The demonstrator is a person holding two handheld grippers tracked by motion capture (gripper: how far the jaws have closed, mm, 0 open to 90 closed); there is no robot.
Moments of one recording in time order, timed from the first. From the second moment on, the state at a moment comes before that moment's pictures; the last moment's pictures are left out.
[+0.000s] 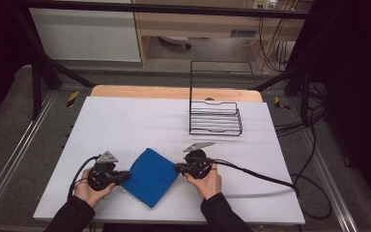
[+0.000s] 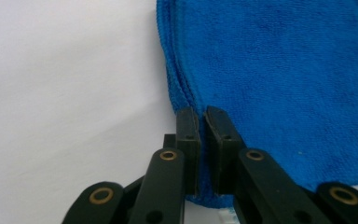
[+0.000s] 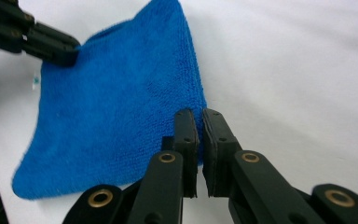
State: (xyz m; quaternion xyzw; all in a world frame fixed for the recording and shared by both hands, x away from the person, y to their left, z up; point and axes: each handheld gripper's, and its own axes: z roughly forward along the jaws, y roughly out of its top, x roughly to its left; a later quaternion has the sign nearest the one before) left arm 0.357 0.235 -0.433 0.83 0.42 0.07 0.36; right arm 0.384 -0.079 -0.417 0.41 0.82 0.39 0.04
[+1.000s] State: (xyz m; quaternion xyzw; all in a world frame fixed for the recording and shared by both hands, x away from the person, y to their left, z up) left arm 0.350 0.188 -0.443 0.84 0.40 0.08 0.35; right arm 0.429 -0.101 -0.433 0.39 0.83 0.37 0.12
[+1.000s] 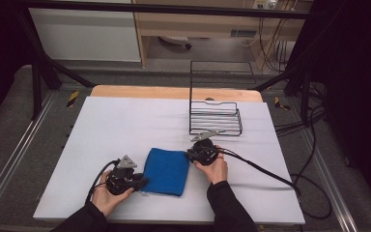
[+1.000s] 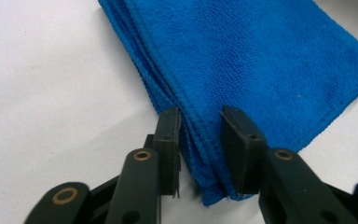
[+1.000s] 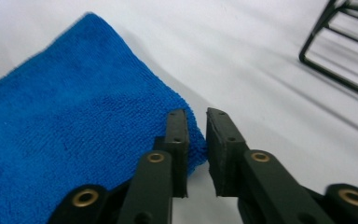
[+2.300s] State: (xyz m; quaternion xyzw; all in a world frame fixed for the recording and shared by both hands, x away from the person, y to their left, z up) left arm 0.344 0.182 -0.435 0.83 0.39 0.12 0.39; right arm 0.421 -0.111 -0.438 0.39 0.81 0.41 0.11
